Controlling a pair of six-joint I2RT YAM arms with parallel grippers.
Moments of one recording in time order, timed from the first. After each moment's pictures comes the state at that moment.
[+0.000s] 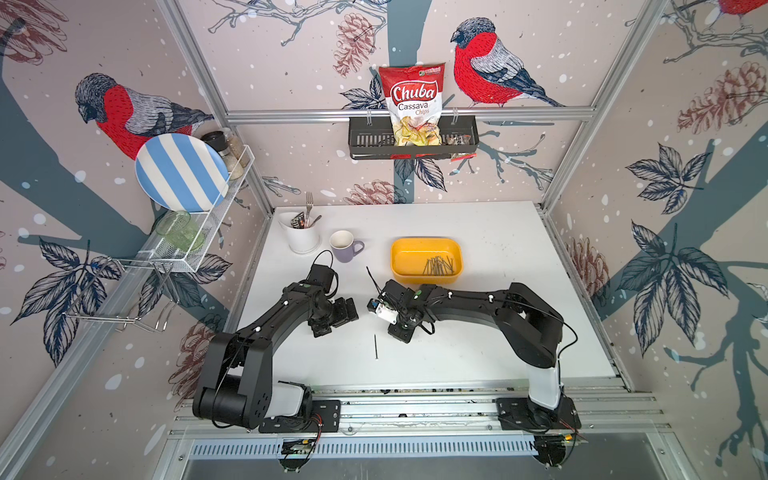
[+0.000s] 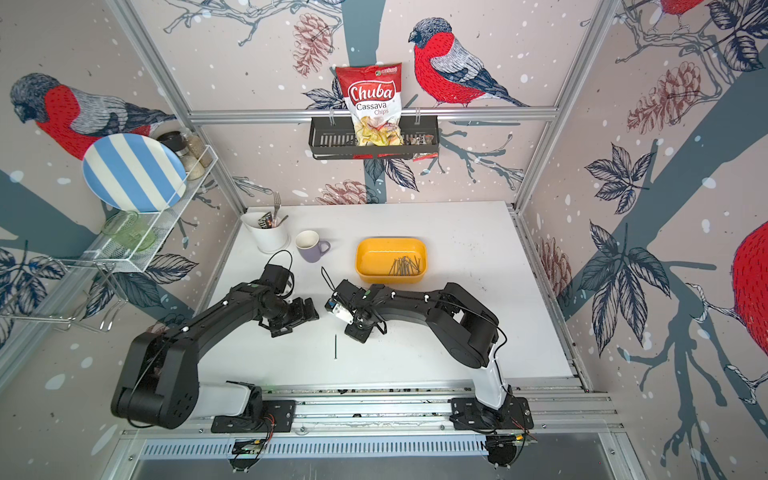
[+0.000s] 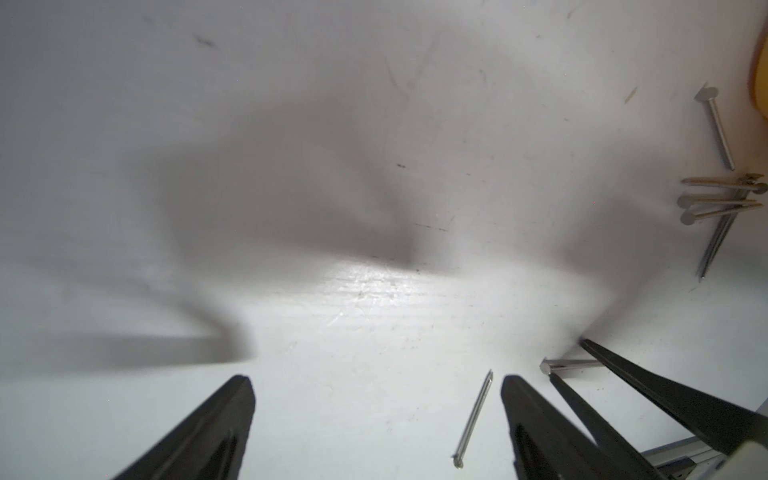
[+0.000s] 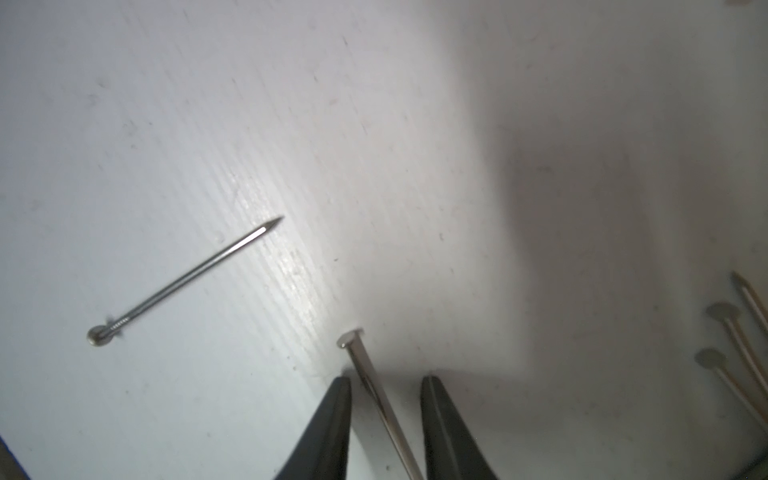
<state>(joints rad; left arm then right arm) -0.19 1.37 0.74 -0.72 0.29 -0.52 1.07 1.99 1.30 -0.63 -0.06 -0.16</state>
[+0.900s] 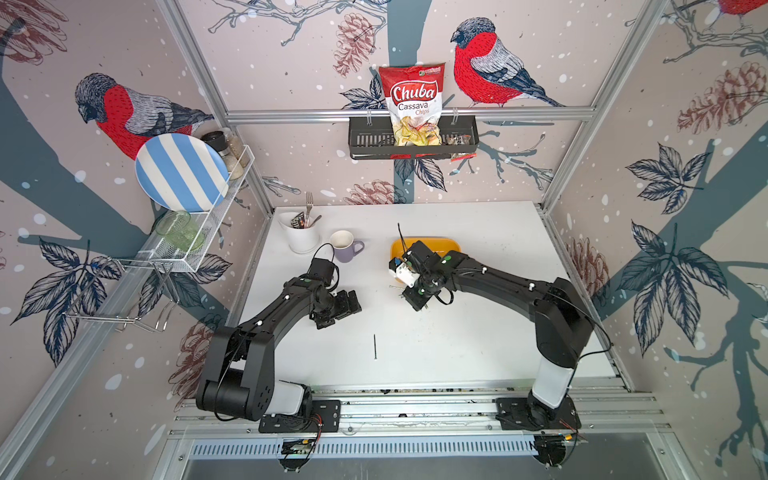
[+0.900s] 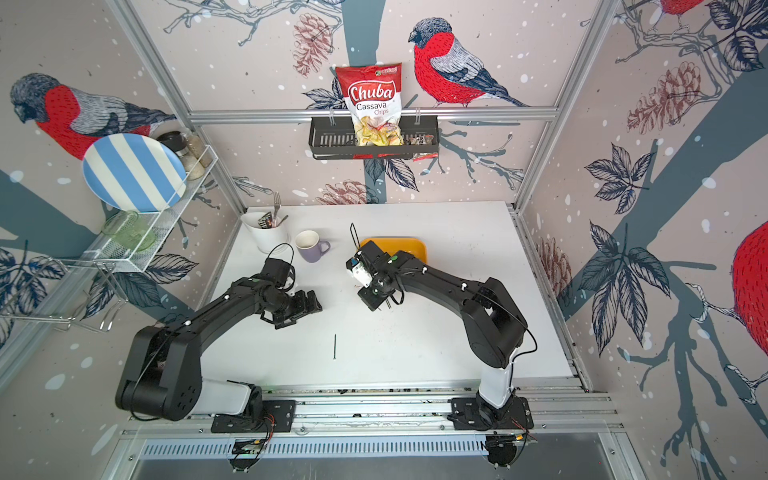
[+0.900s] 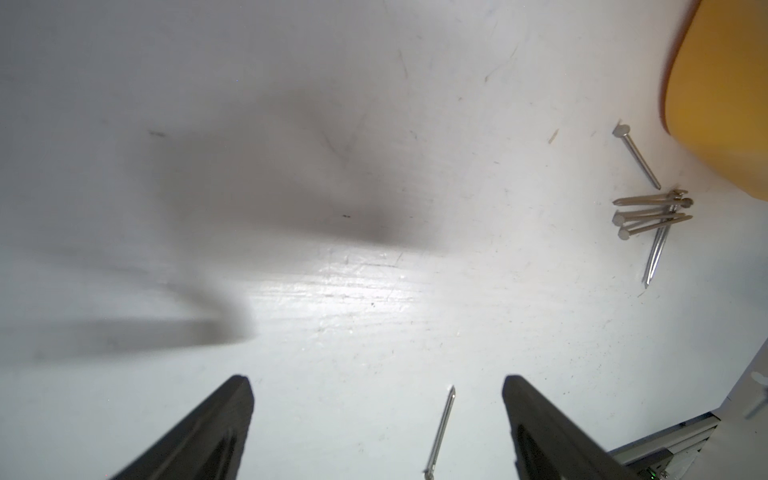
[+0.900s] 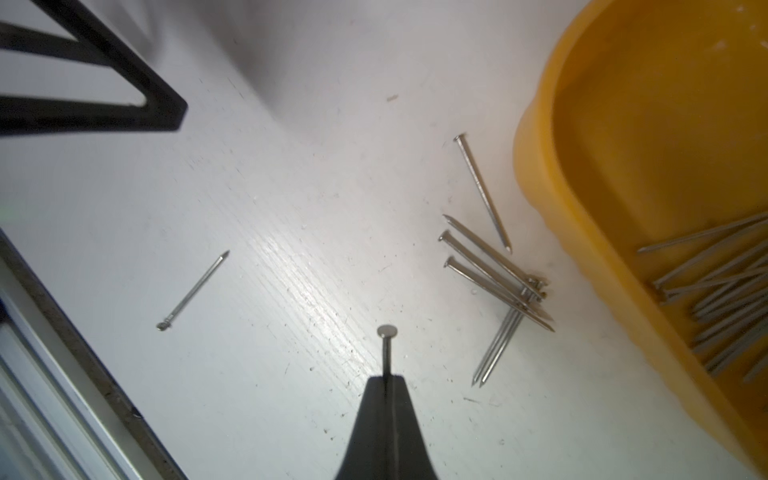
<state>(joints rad) -0.19 1.41 0.79 -0.67 0.32 -0.51 0.83 1.81 1.45 -0.77 -0.15 -0.04</state>
